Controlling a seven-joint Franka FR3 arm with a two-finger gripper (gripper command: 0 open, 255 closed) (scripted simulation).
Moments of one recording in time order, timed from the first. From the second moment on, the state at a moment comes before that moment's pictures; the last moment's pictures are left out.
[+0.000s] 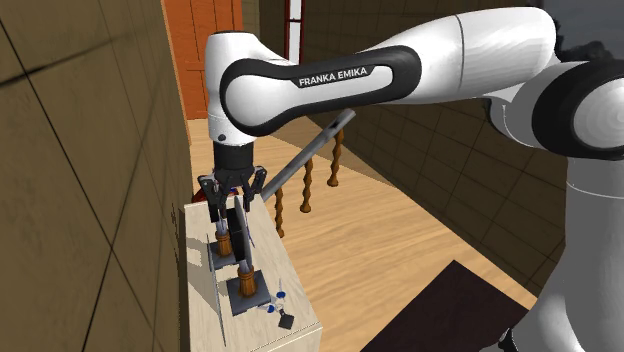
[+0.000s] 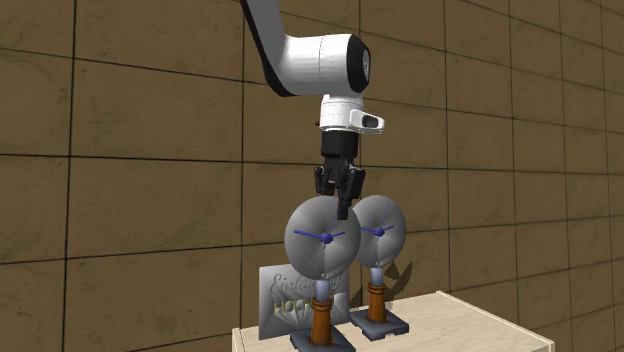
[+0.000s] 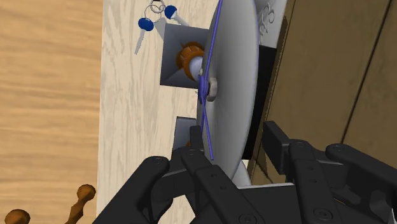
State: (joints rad) arm 0.23 0.41 0.45 -1.47 -0.09 1.88 0.70
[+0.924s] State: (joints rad) arm 0.24 0.41 0.45 -1.36 -0.09 1.76 0.70
